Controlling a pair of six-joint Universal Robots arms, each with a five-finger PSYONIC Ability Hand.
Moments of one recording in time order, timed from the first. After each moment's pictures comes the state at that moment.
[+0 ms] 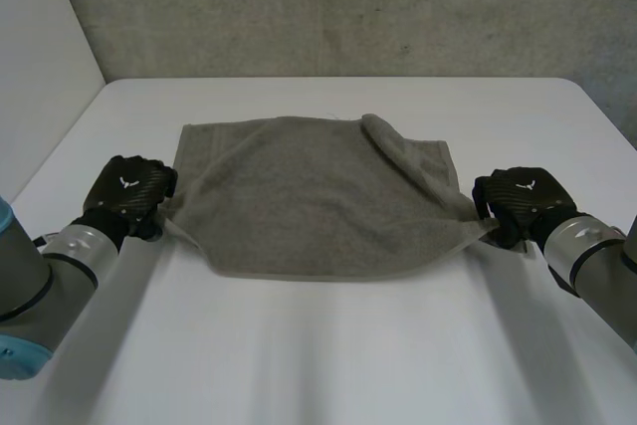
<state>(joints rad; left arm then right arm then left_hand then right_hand) 4.61 -1.95 -1.90 3.70 -1.24 3.55 1.74 -1.24 1.74 -0.14 1.31 2.78 0.66 0.66 0.67 0.67 0.46 1.08 1.08 1.08 1.09 0.90</state>
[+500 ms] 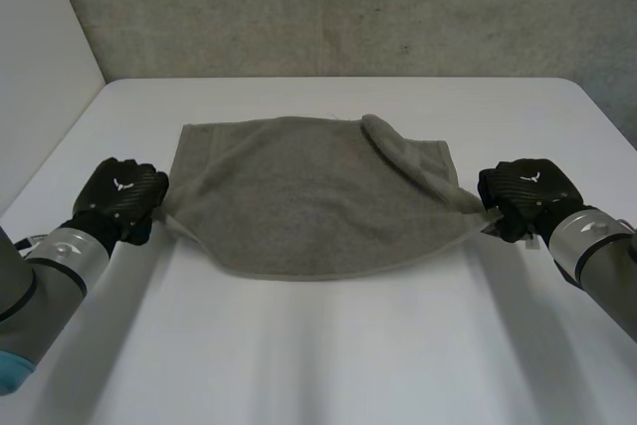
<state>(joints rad) 4.62 -1.85 -1.95 3.61 -1.24 3.62 1.74 -1.28 1.73 -0.12 1.31 2.76 1.27 1.32 1.32 1.35 1.12 1.33 1.30 1.33 1.34 1.16</state>
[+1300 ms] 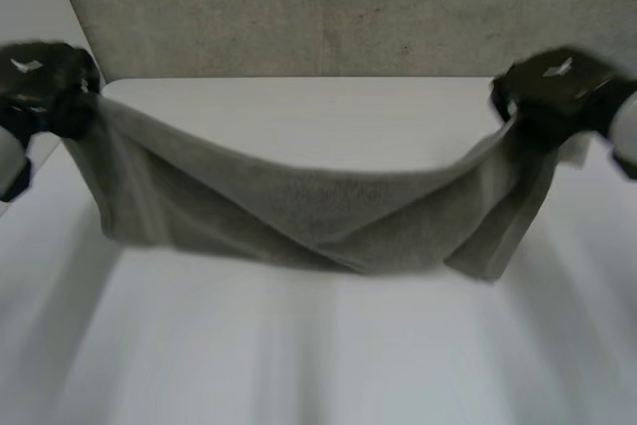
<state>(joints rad) 4.68 -1.69 -1.61 3.30 -1.28 3.35 1.71 -1.27 1.20 0.42 1.13 2.52 1.27 1.33 1.33 1.35 1.12 1.33 1.30 1.33 1.34 1.16</state>
